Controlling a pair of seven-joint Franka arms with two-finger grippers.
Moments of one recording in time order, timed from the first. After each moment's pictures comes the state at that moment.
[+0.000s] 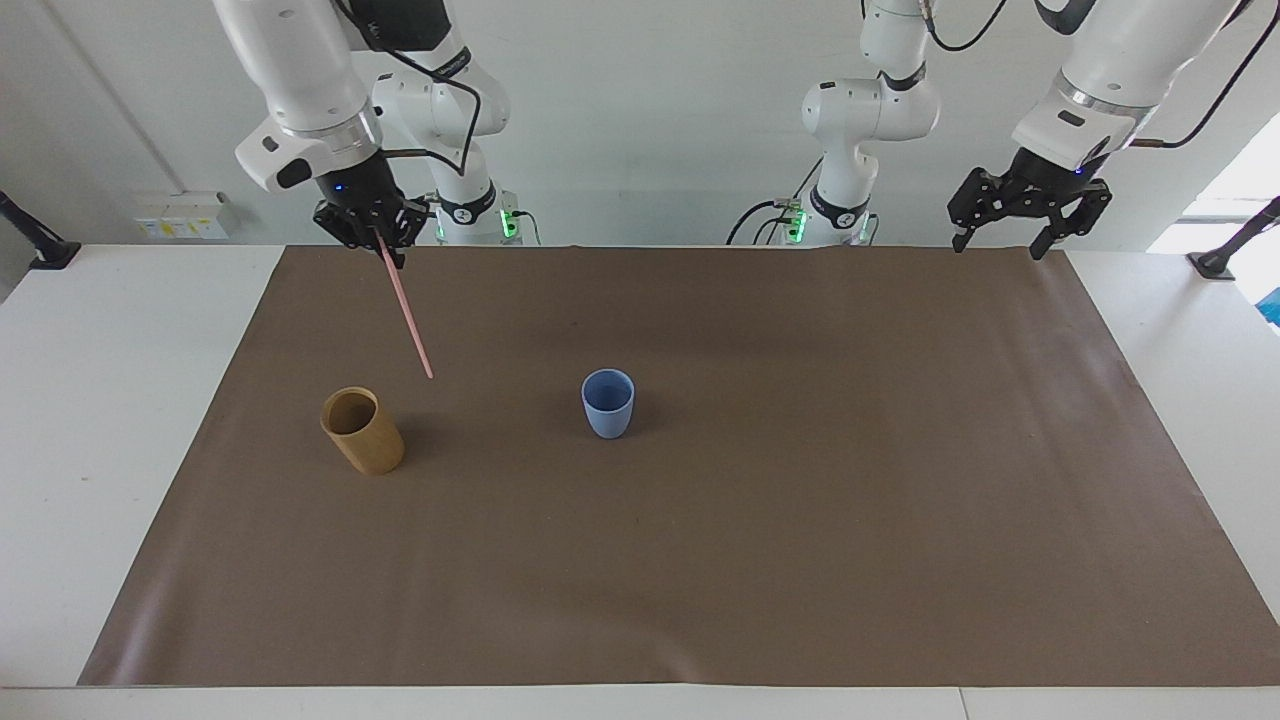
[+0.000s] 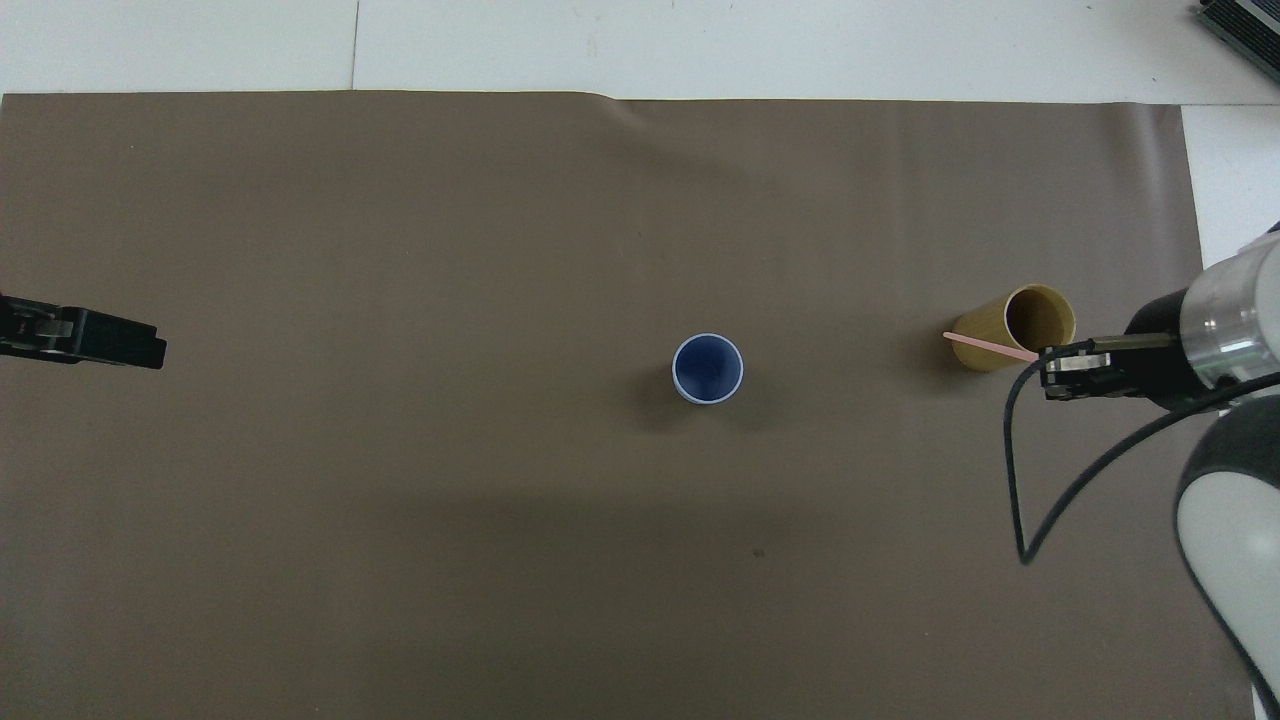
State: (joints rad) left arm -0.09 -0.07 -0.01 -1.57 -0.03 1.52 0.07; right arm -0.07 -0.08 0.23 -1.66 0.03 1.54 0.23
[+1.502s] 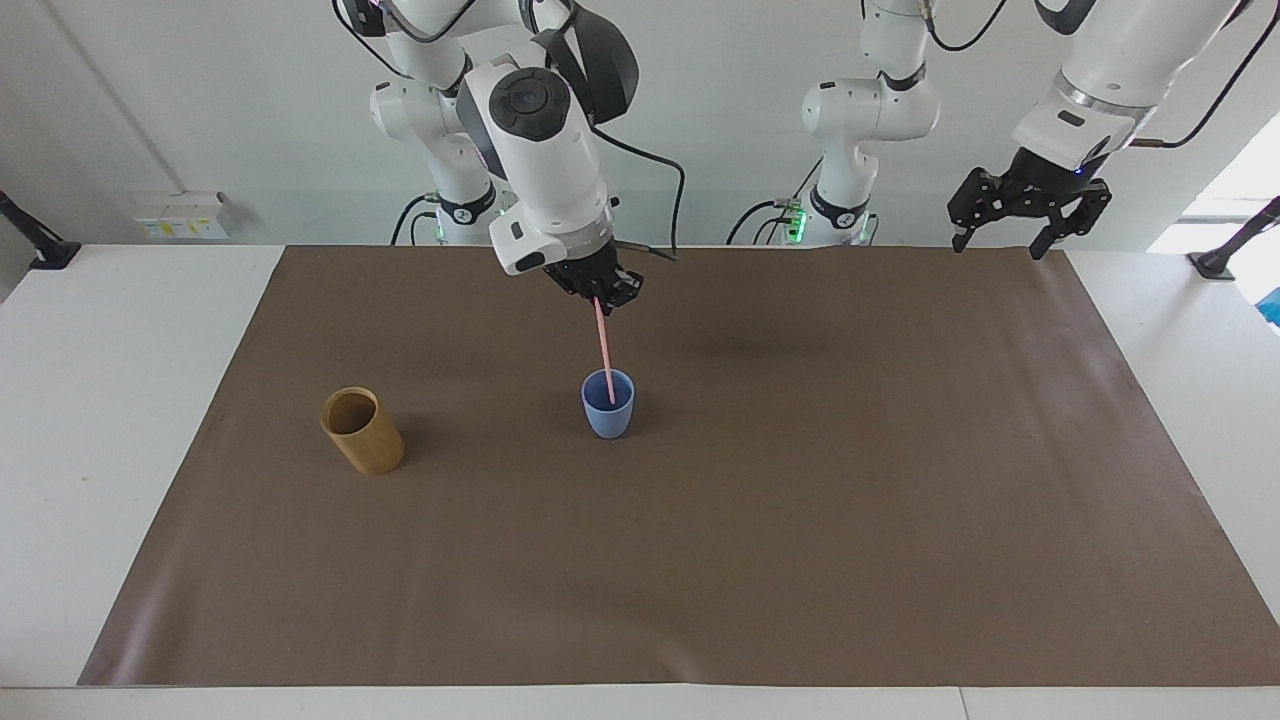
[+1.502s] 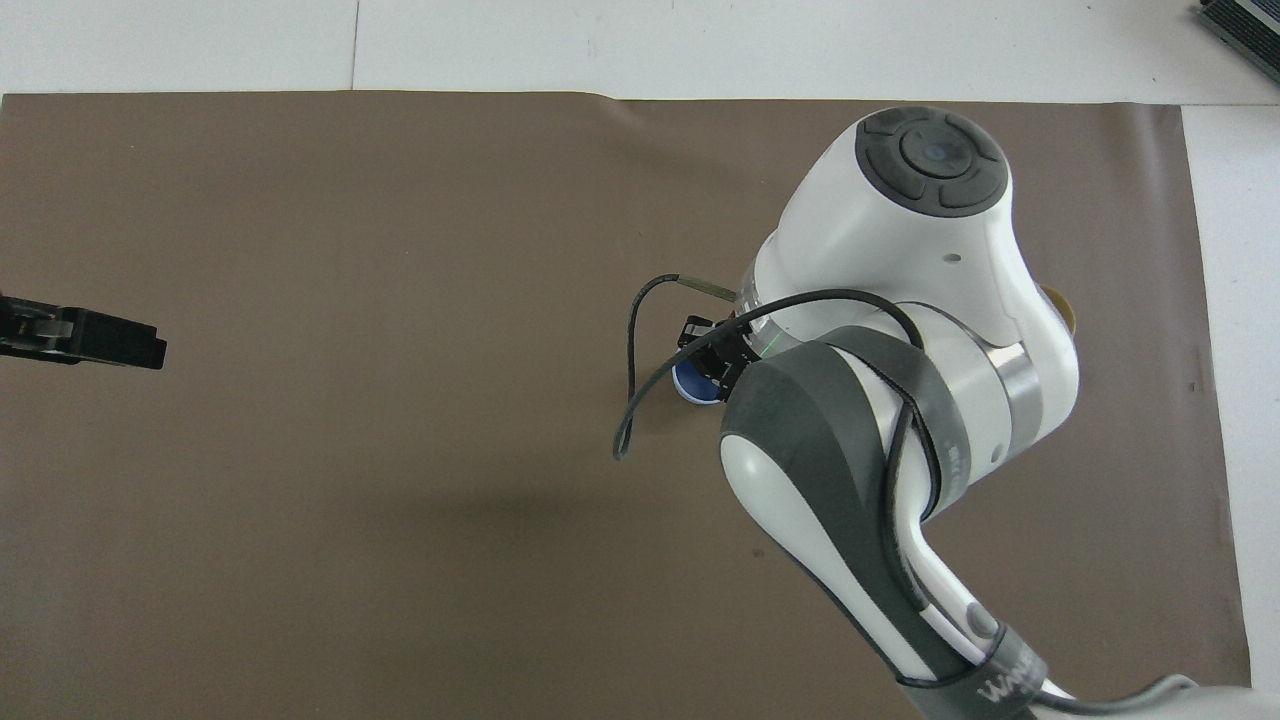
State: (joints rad) left arm -0.09 -0.07 -0.01 -1.57 -0.03 1.52 0.07; right arm 0.23 0.27 0.26 -1.50 0.13 1.64 0.89
